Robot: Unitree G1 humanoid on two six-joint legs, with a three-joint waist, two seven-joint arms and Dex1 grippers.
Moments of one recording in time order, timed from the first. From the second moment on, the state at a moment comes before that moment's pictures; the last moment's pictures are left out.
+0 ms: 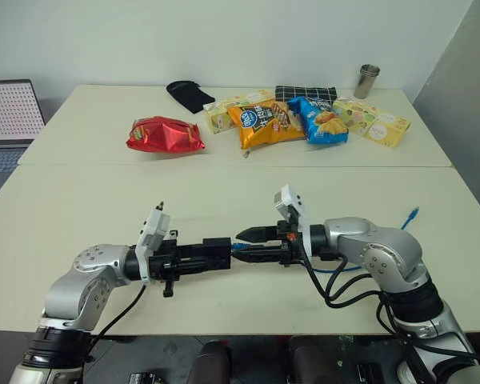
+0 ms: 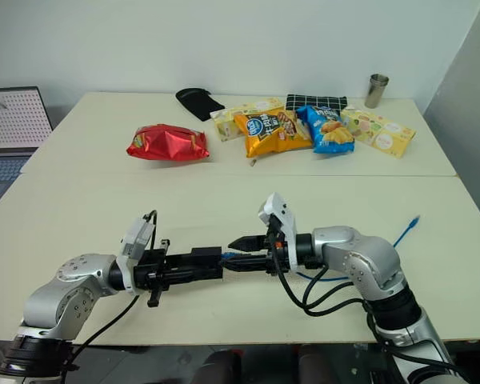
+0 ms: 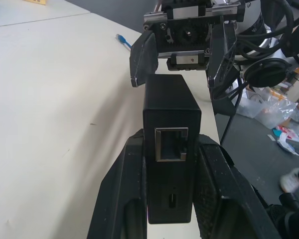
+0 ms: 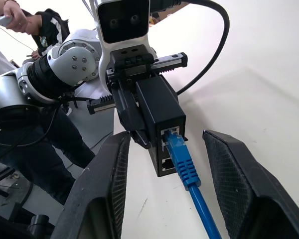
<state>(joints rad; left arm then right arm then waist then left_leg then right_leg) -0.15 0.69 0.05 -0.09 -0.66 0.43 -1.35 -0.54 -0.37 0.26 -0.31 0.69 0.98 0.82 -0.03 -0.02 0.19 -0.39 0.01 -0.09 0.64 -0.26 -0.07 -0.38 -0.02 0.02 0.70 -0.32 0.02</state>
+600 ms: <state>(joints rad) -0.16 0.68 0.05 -0.09 -0.66 0.43 -1.34 -0.54 -0.36 0.28 -0.30 0.67 0.97 0.82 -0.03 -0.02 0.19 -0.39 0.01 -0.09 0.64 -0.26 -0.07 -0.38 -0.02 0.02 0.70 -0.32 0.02</state>
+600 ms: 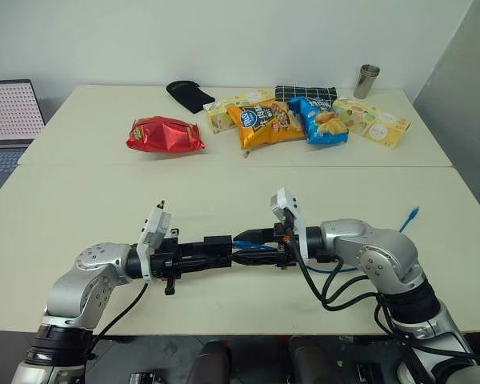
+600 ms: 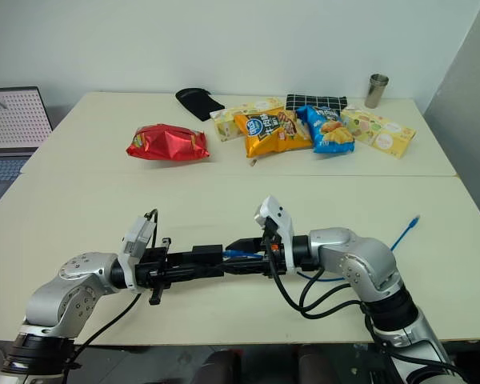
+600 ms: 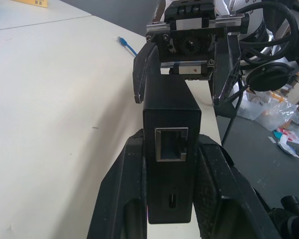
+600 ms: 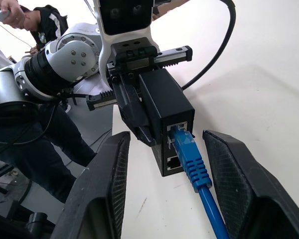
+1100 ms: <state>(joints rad) -0.16 0.68 0.05 -0.10 -0.66 0.44 -1.35 -0.54 -0.38 0.28 -0.27 0.65 0.95 0.88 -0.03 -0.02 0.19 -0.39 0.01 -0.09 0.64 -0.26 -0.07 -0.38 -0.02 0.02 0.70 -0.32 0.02</state>
